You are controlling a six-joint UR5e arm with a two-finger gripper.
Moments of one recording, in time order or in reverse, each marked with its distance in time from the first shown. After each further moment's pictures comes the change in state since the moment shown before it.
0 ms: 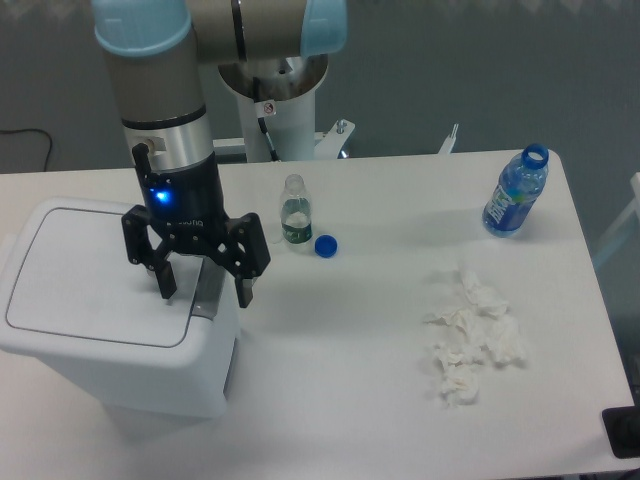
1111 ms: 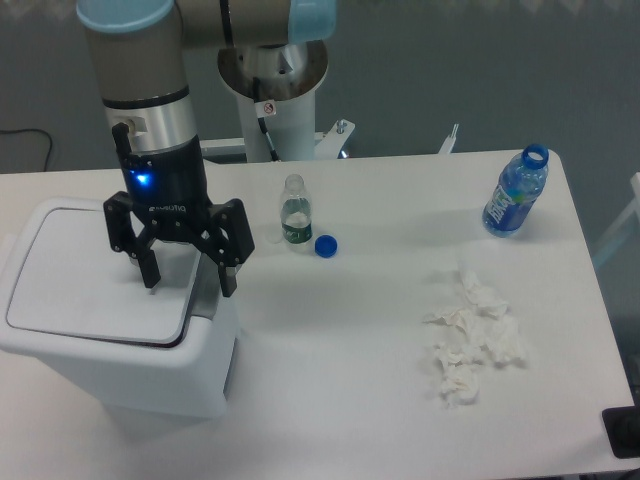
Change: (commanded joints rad) arm -0.022 0.002 -0.003 -0.002 0.002 -0.015
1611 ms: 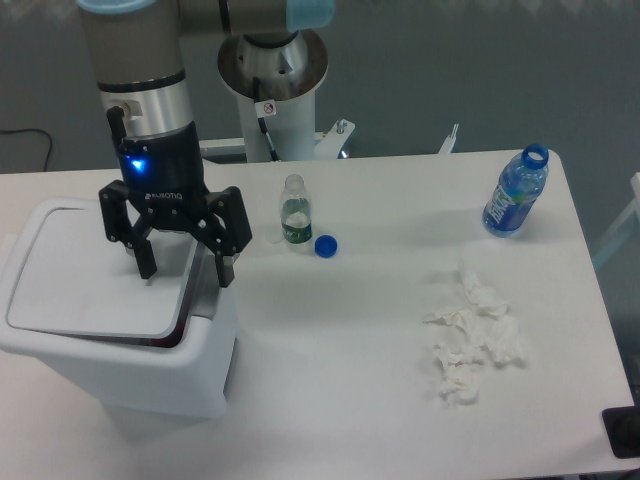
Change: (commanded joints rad) arm -0.006 0.020 0.000 -0.003 0.000 -0.002
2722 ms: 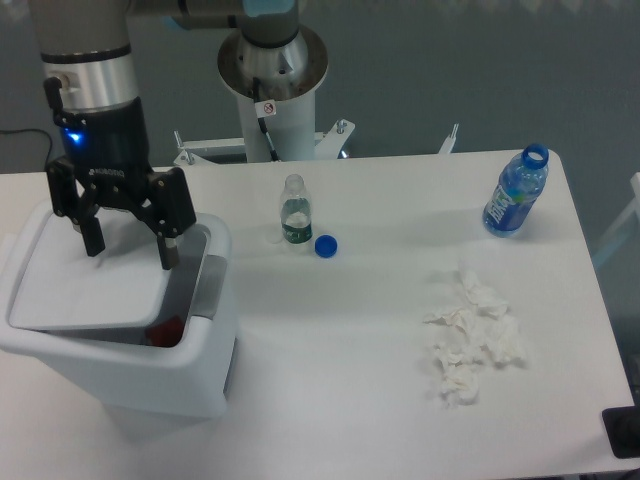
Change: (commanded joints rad) arm -0.055 0.028 0.000 -0.025 0.000 -0.005
